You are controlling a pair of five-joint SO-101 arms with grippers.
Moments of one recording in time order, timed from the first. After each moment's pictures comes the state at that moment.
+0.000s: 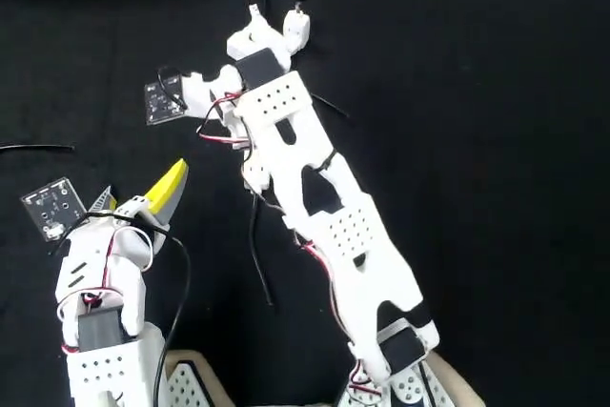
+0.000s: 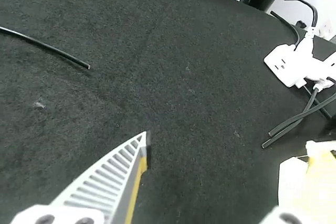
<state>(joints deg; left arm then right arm) -16.1 -103.3 96.7 40.9 16.4 -30.5 58.0 -73.7 99.7 68.7</state>
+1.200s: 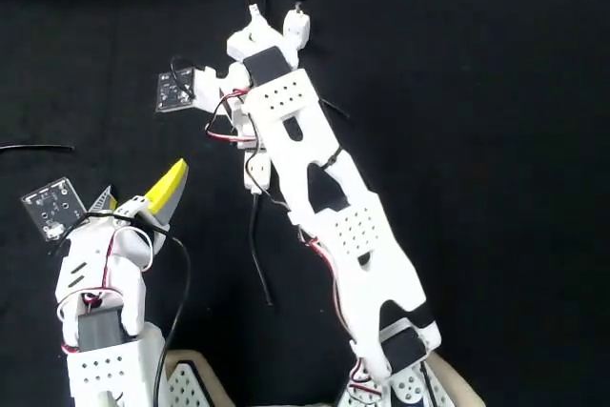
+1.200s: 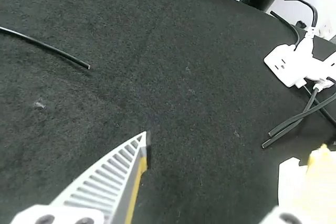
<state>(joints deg) -16.1 -103.3 96.7 40.9 16.3 -28.8 57.7 -69.0 99.8 61.4</state>
